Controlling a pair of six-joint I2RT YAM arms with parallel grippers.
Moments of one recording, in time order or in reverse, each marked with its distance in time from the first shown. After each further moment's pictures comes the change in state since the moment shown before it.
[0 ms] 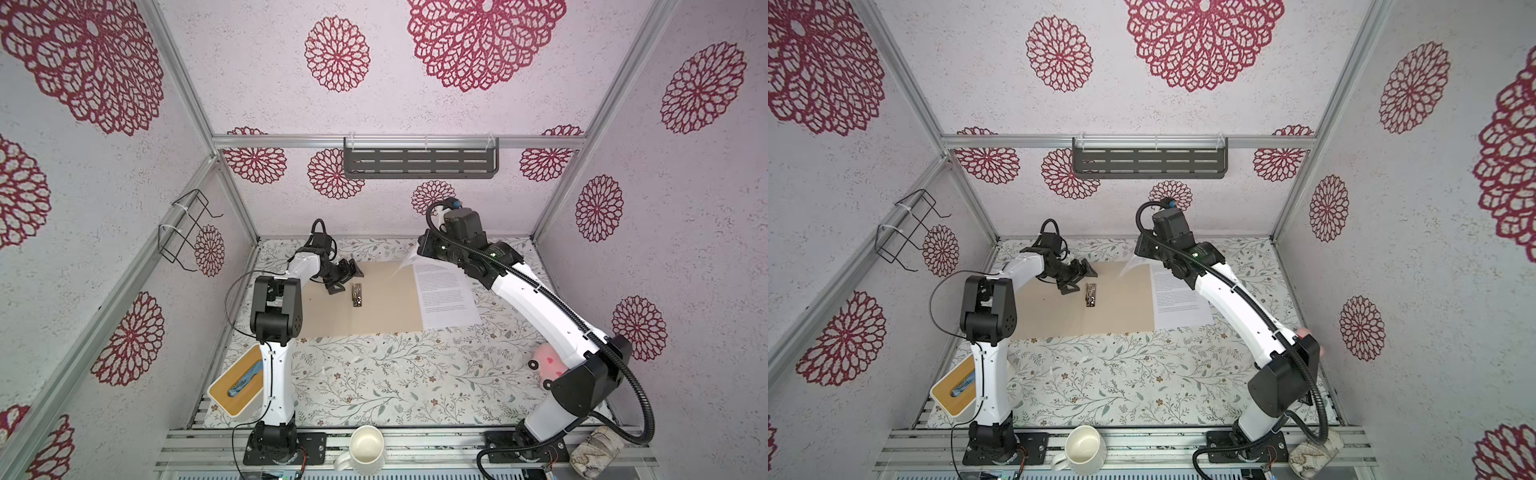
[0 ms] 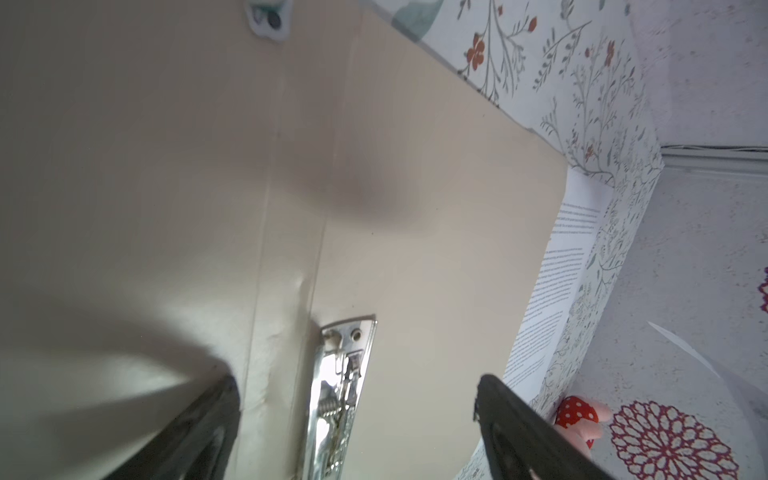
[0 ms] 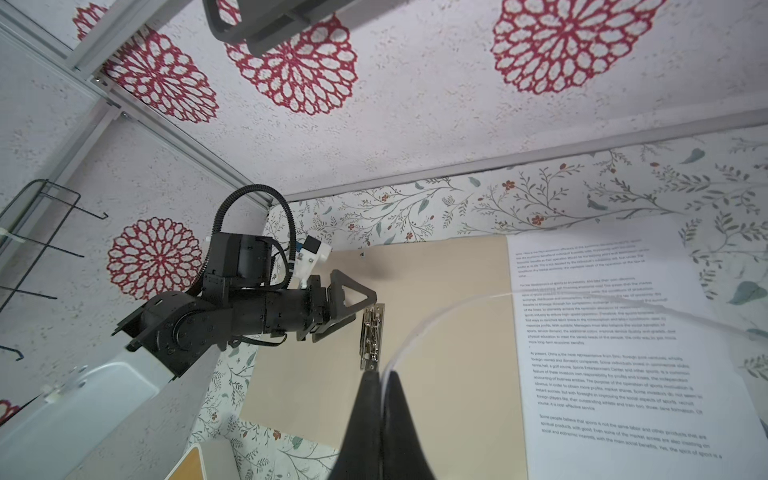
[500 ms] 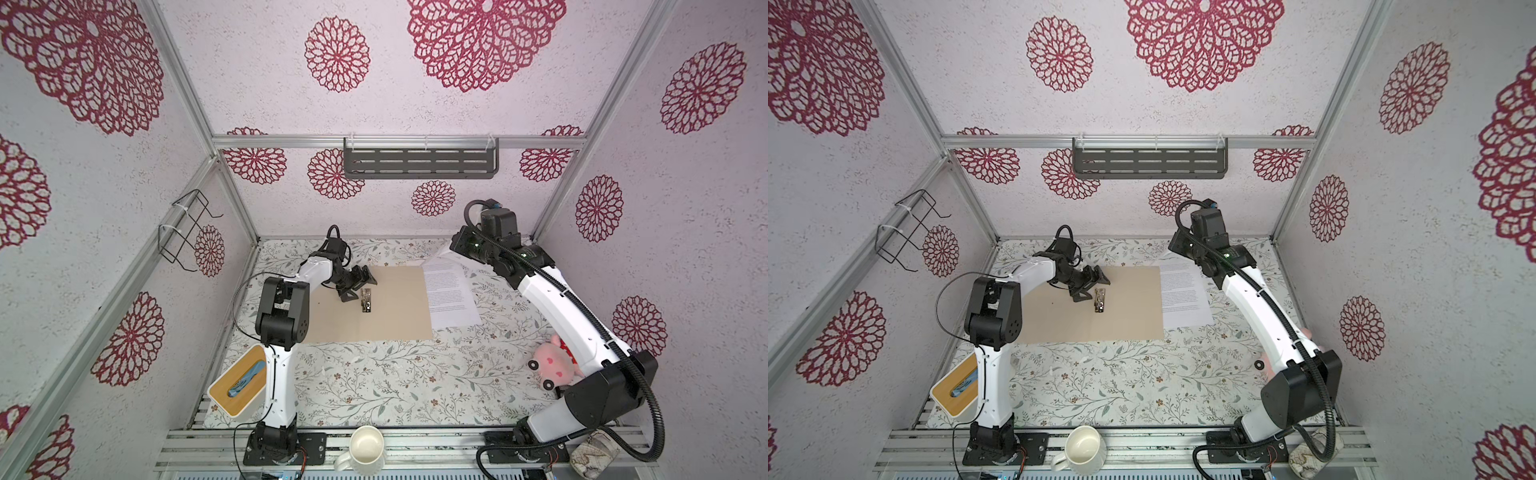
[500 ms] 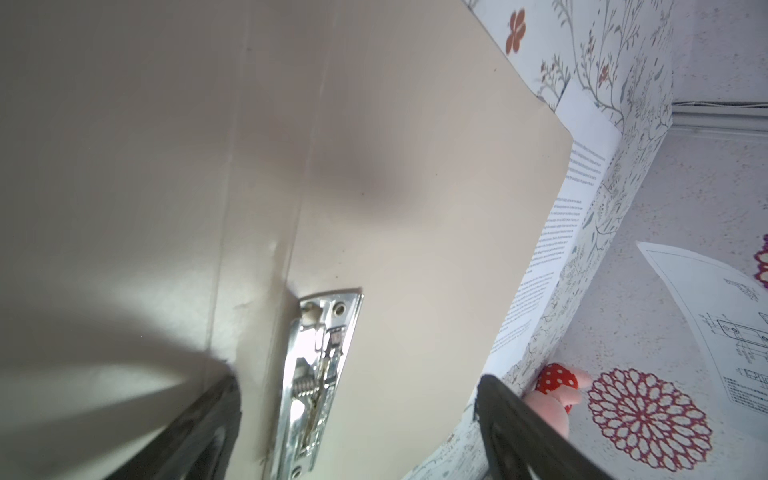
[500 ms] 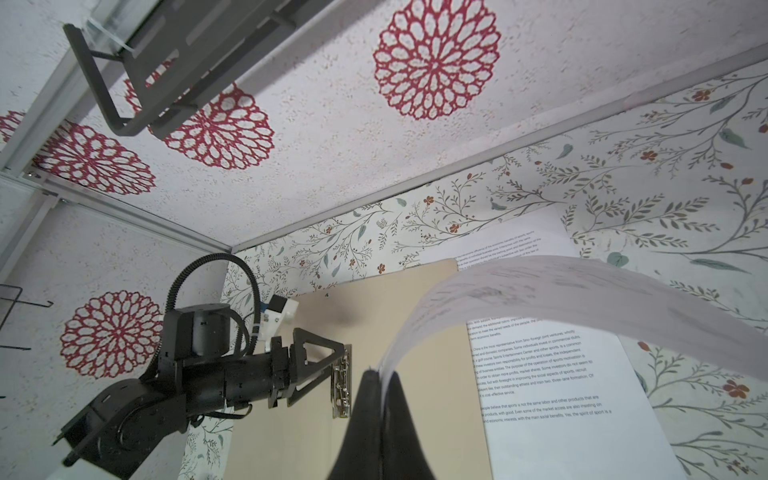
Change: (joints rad) left arm -0.105 -0.061 -0.111 0.033 0.040 -0.120; right arm -0.177 -0.095 -0.095 0.003 -0.039 0.027
